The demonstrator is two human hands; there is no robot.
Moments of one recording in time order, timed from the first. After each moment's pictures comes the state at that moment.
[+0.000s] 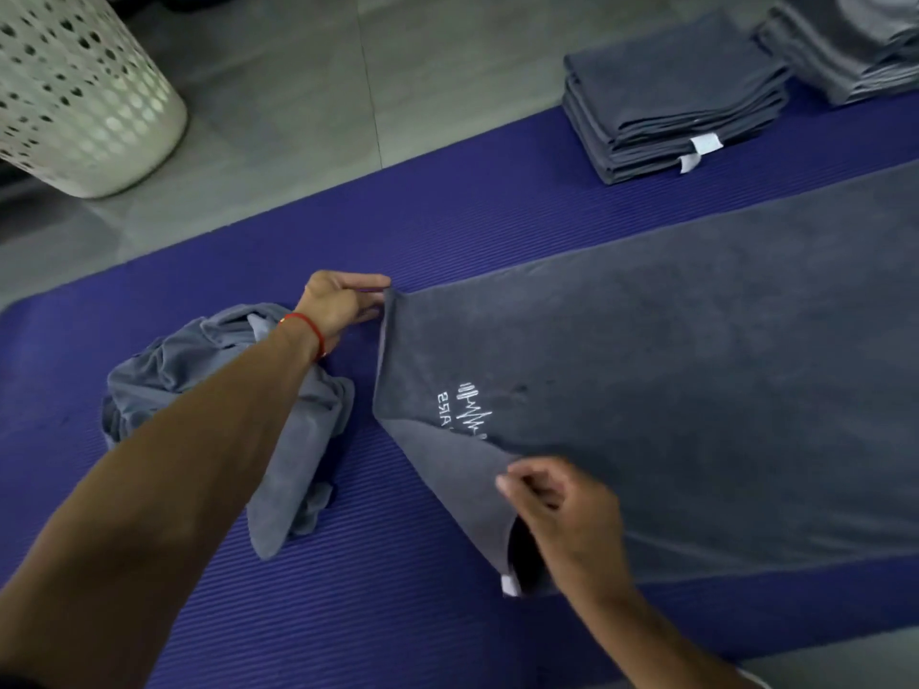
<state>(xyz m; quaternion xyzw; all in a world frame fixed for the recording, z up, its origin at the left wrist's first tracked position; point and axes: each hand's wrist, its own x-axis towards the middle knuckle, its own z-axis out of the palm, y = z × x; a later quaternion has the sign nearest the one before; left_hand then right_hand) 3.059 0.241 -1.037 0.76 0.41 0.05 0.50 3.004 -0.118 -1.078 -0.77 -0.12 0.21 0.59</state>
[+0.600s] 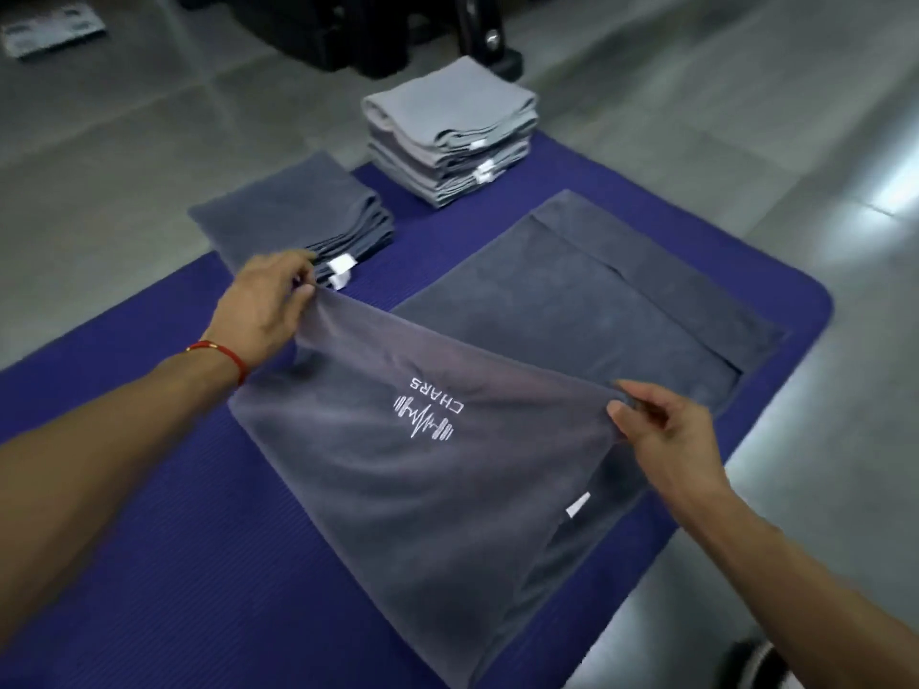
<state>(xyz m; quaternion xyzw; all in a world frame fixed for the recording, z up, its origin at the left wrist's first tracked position) 3.340 0.016 -0.997 0.98 -0.10 0.10 0.17 3.229 -0.414 -1.053 -0.79 0.19 0.01 0.59</state>
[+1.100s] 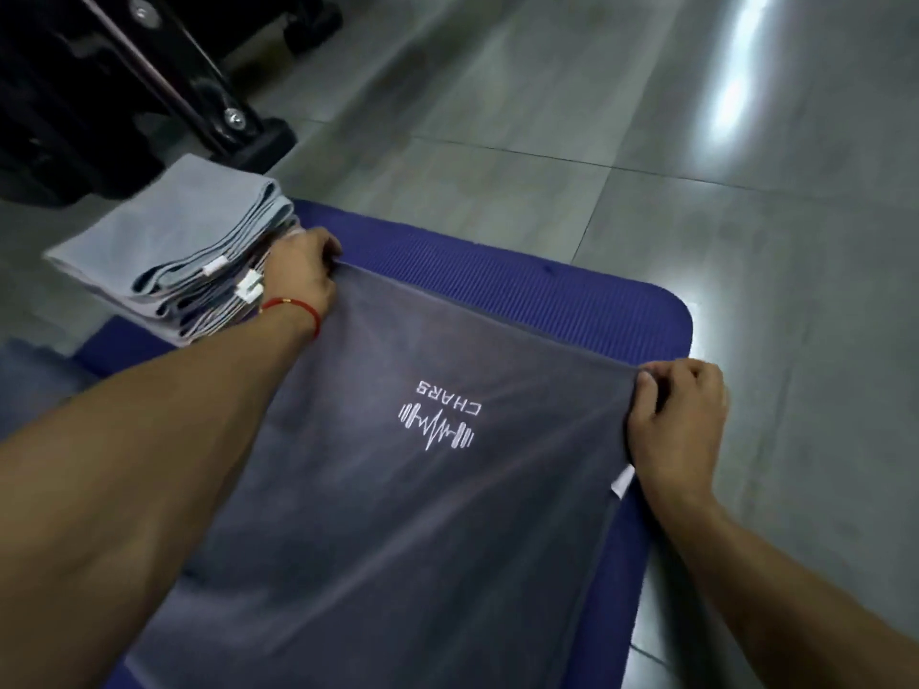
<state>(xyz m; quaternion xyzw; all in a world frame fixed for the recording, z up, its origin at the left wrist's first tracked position) 3.627 -0.298 -1.043 0.97 -0.15 0.10 0.18 3.355 -0.589 -1.124 -0.82 0.38 -0.23 0.36</state>
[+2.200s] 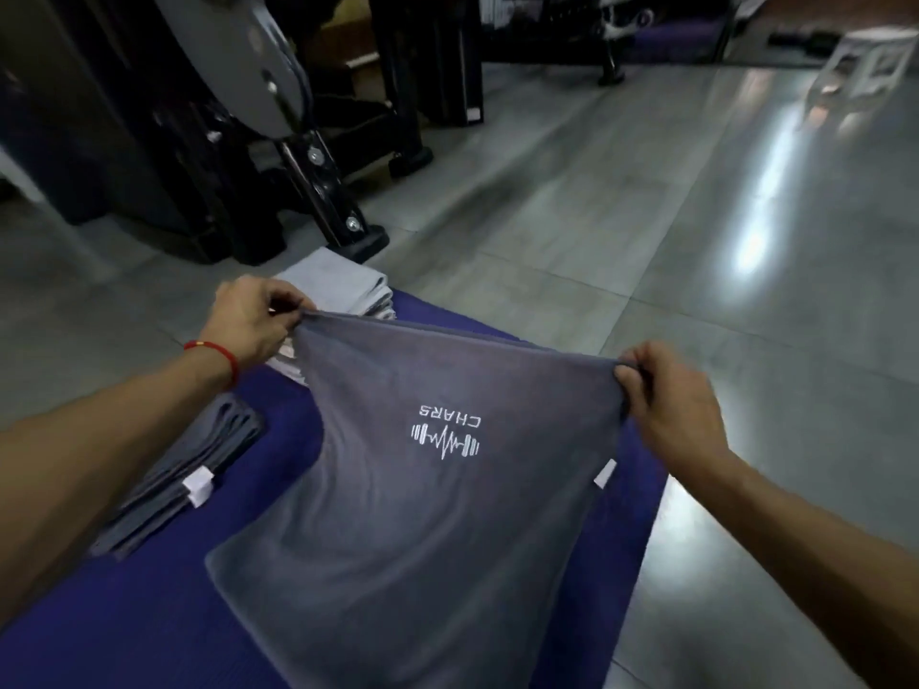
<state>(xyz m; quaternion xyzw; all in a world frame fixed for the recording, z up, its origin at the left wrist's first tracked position) 3.530 -0.175 -0.879 0.96 -0.12 0.13 0.21 3.364 -0.587 -0.957 -0.92 0.13 -0.20 0.33</state>
